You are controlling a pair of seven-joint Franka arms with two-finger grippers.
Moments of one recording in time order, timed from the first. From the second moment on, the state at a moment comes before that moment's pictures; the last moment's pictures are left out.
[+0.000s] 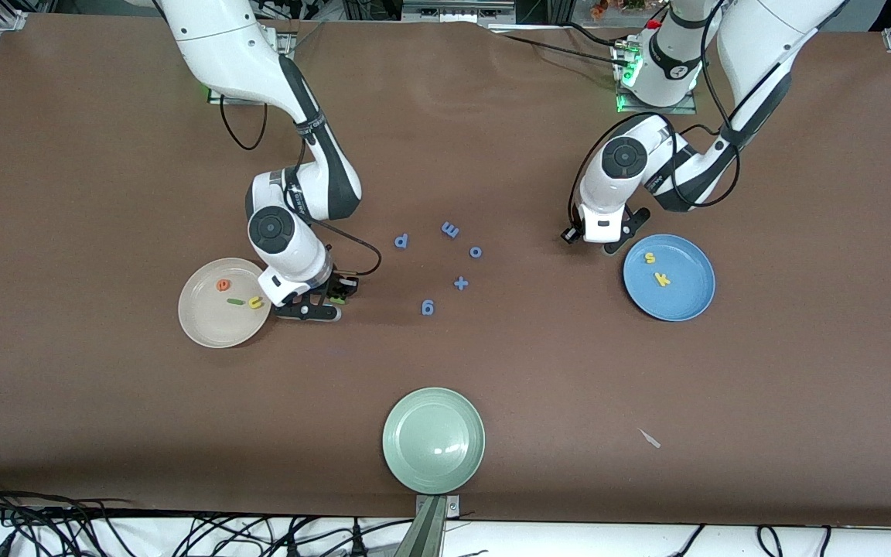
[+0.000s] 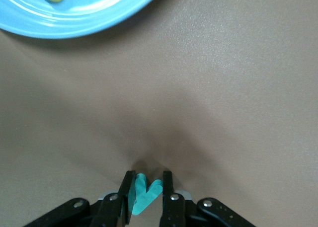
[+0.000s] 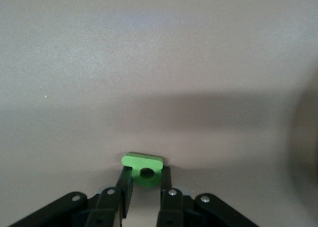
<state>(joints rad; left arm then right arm) 0.29 0.45 -0.72 -2.38 0.53 2.57 -1.66 0.73 0.65 -0.30 -1.85 0.34 2.46 0.29</state>
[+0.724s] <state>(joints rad) 0.32 0.41 -0.72 -2.34 0.53 2.54 -1.66 0.72 0.46 -0.58 -1.95 0.34 2.16 -0.13</state>
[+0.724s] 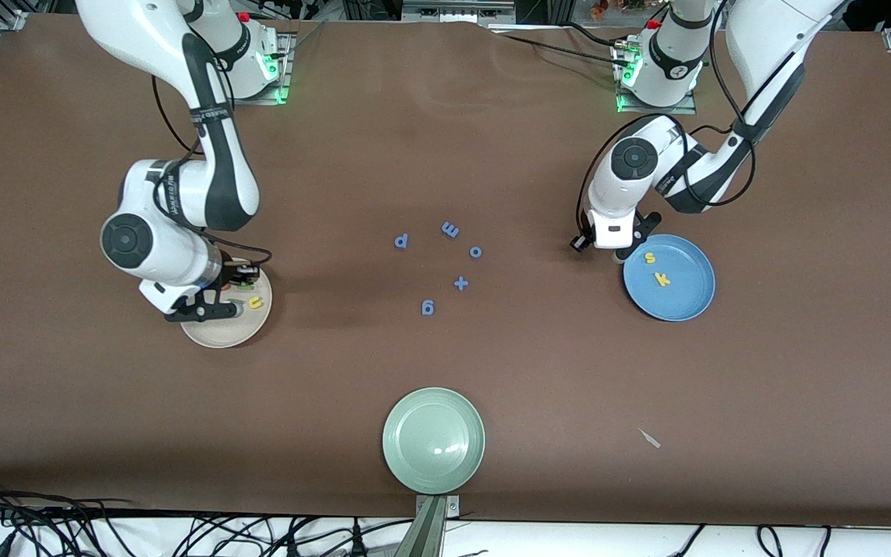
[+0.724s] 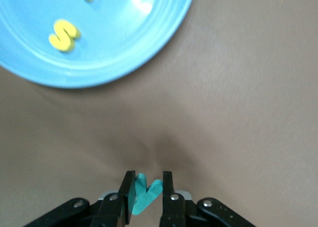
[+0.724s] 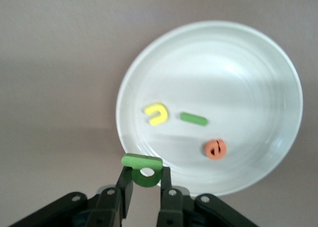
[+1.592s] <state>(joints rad) 0.50 0.41 -0.72 -2.15 0.43 2.29 -1.34 0.73 0.38 -0.62 -1.87 0.33 2.03 -0.13</state>
